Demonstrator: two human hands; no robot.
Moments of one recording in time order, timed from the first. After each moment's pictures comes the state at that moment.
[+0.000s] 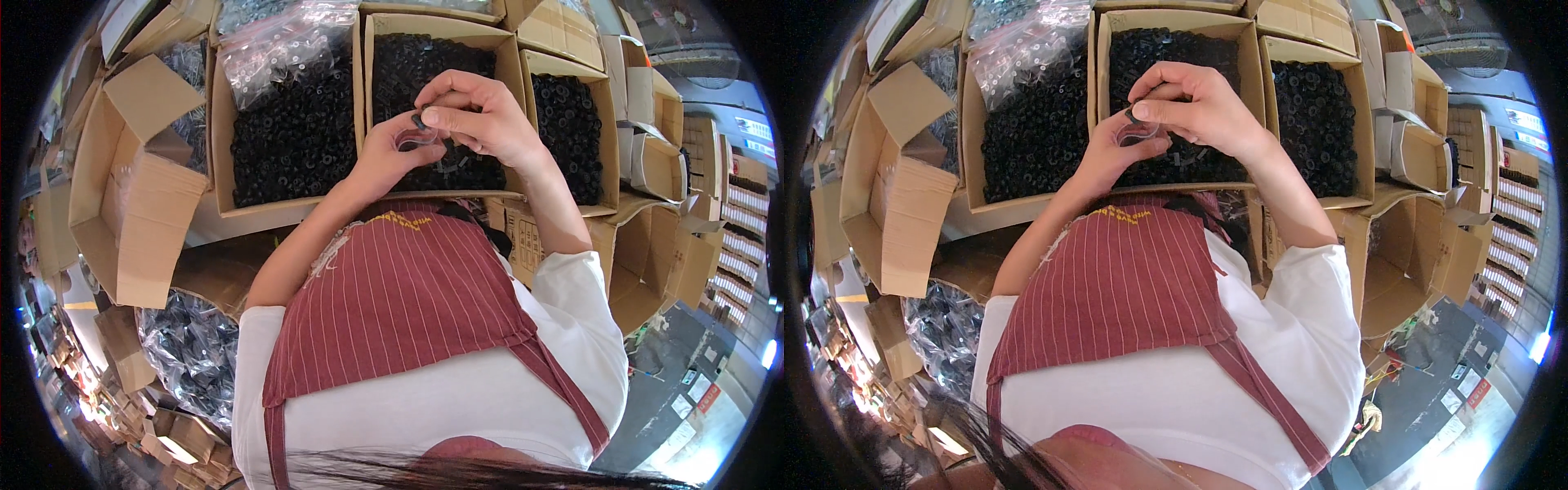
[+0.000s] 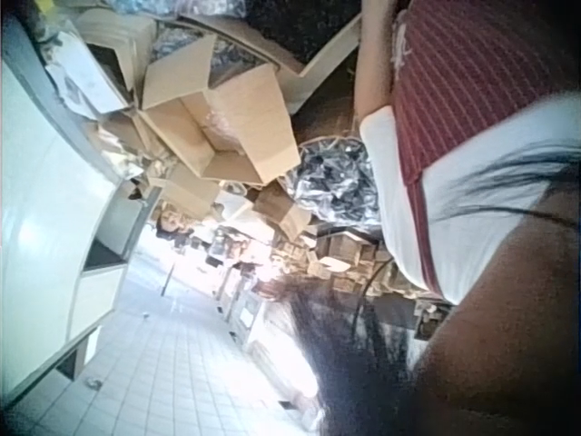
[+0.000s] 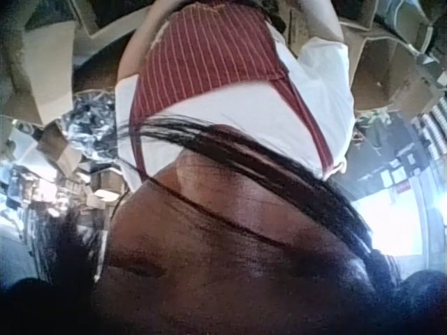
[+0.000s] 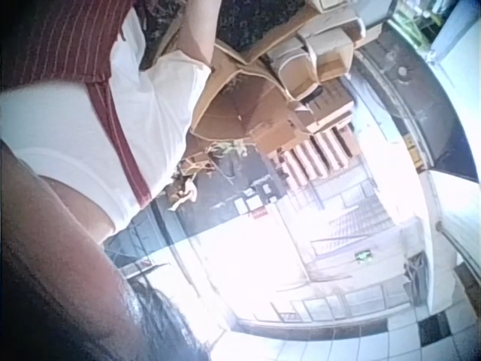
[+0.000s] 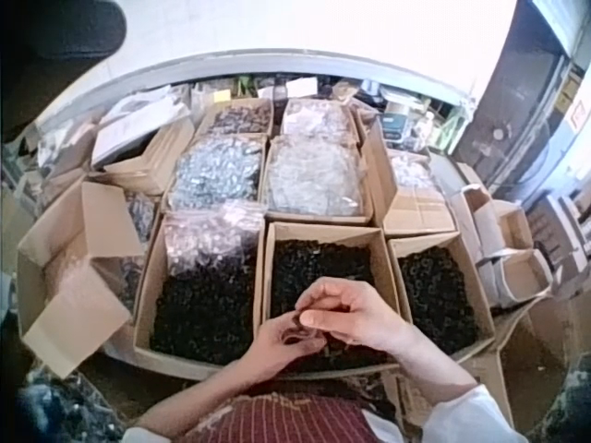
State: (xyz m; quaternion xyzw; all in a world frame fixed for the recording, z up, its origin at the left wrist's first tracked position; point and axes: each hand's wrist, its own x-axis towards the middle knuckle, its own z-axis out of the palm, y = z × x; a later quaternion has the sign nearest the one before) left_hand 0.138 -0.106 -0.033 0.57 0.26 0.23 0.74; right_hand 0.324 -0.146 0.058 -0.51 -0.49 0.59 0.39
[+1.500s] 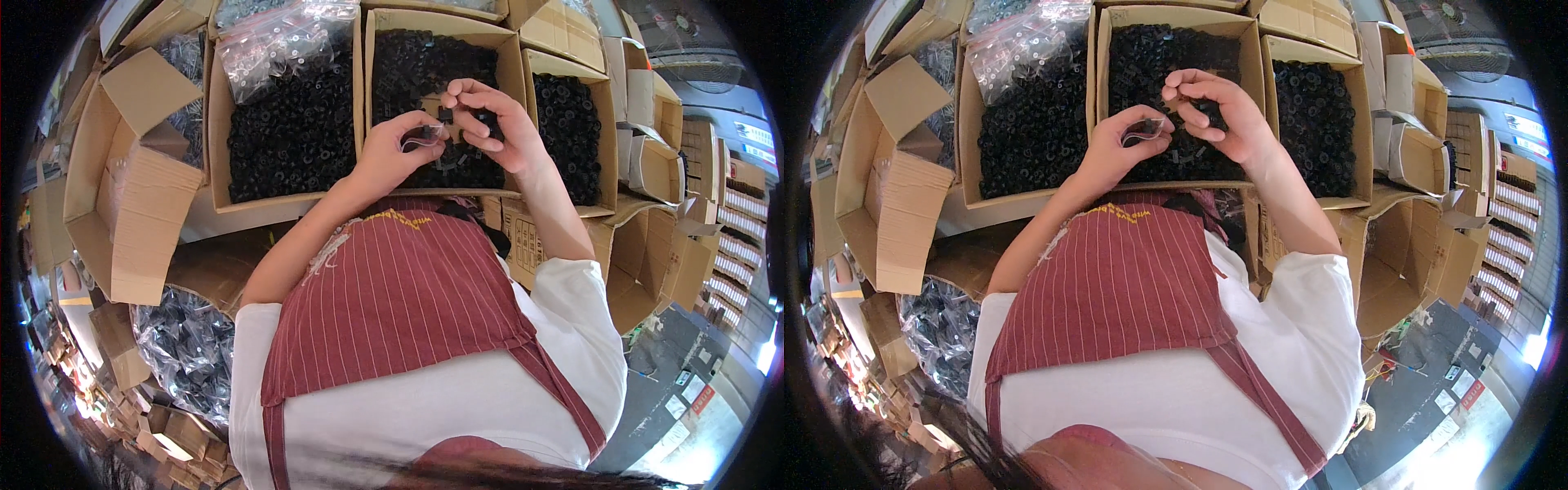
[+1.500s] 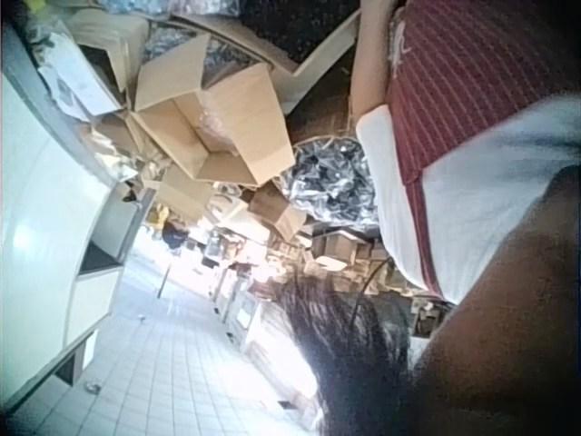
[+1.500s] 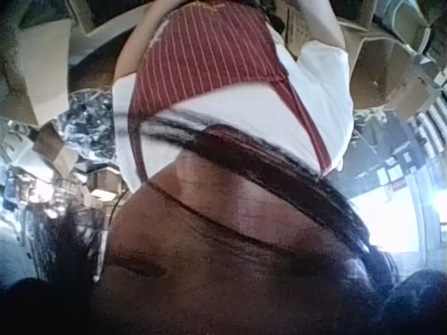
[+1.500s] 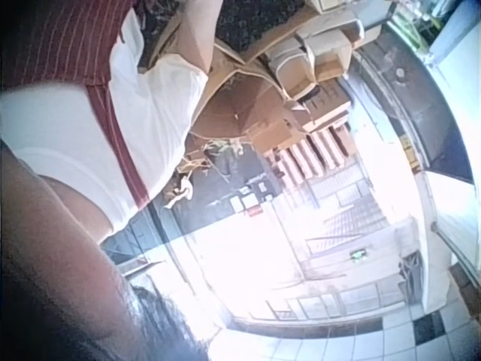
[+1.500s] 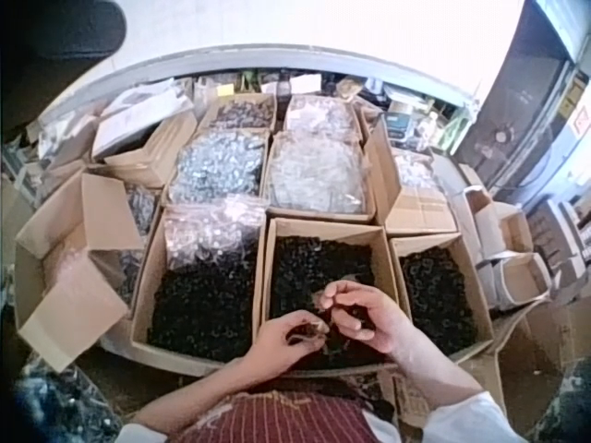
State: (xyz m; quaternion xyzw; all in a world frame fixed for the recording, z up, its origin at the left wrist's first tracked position) left_hand 0.139 -0.109 -0.029 0.63 0.27 0.21 0.70; right_hand 0.352 -0.153 0.010 -0.31 -0.19 0.78 0.51
